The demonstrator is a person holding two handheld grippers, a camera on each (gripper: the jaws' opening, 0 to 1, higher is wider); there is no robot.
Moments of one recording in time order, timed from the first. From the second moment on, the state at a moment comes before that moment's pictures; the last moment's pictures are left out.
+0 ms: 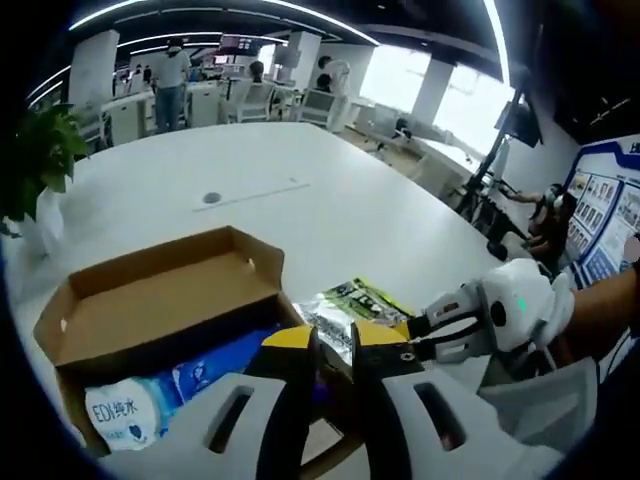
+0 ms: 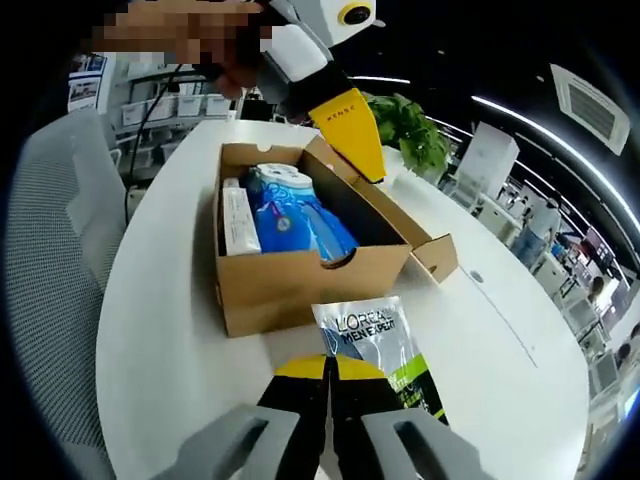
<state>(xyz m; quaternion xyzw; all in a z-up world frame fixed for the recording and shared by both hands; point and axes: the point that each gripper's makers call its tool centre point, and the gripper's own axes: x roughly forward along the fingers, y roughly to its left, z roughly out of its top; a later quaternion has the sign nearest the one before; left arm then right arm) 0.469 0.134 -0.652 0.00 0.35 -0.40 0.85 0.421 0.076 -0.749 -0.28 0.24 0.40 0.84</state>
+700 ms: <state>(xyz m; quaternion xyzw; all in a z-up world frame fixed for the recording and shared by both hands) 0.478 0.226 -0.648 -0.01 0.33 -0.34 0.88 0.419 0.077 -0.777 -0.31 0.27 0.43 0.80</state>
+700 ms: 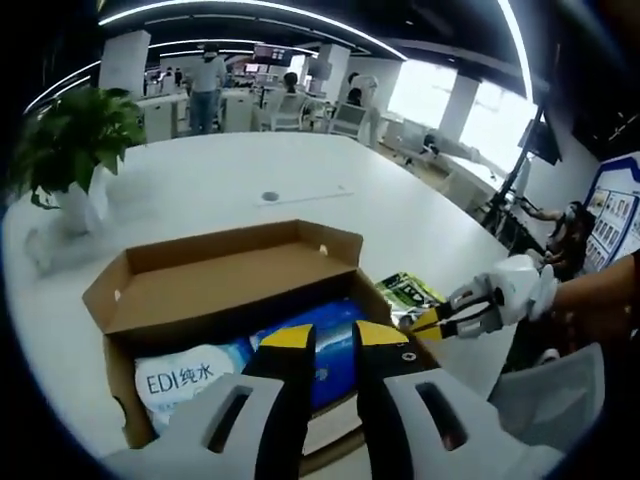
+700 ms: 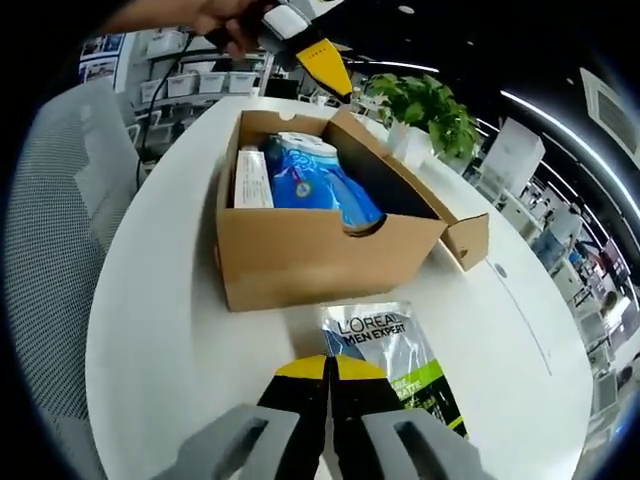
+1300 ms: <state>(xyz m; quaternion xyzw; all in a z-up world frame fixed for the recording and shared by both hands) 0.475 0.270 -0.646 -0.01 0.33 -0.31 0.89 0.419 0.074 -0.792 -0.34 0.30 0.46 0.77</state>
